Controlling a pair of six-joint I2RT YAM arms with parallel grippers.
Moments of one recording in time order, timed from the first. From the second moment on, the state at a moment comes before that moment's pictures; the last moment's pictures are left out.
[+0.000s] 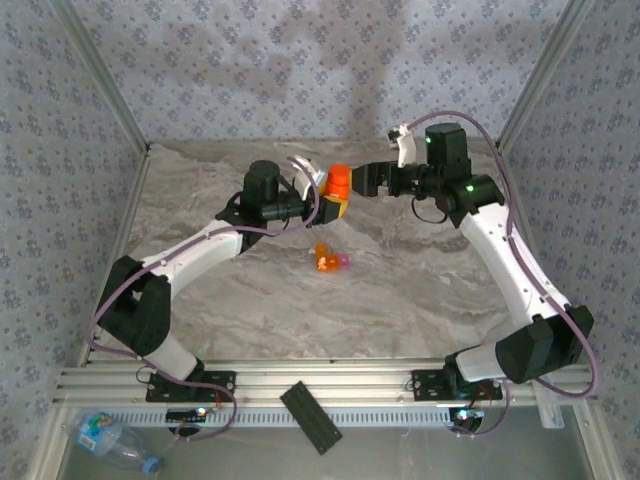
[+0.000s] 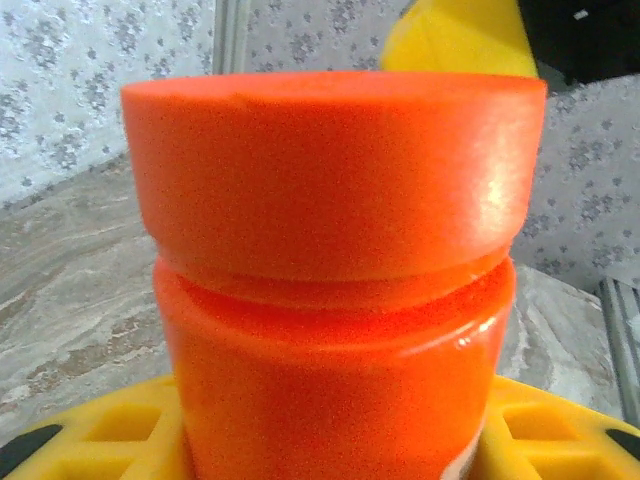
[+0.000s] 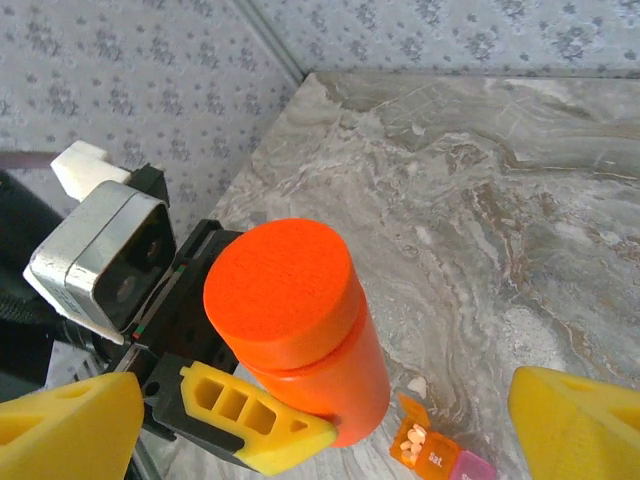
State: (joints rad) left arm -0.60 1.58 1.14 0.20 0.62 -0.09; right arm 0.32 1.39 1.47 -0.61 -0.60 0.24
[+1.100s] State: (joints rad) left arm -0.57 1.51 1.20 -0.06 0.75 0.08; right arm 0.35 1.58 1.70 -0.78 -0.75 0.10
